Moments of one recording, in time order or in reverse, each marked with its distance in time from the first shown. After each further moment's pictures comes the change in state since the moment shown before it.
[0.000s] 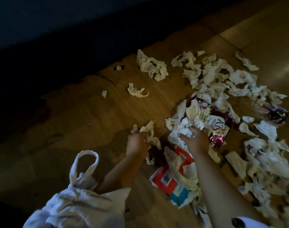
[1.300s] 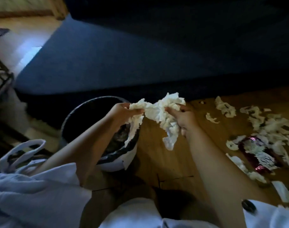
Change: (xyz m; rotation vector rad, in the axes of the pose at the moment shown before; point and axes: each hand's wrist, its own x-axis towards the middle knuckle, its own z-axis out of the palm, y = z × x) left_hand -0.396 -0.041 -0.359 -0.393 0.442 0.017; right_hand -0.398 -0.260 -0.040 0.608 -0.704 -0.311
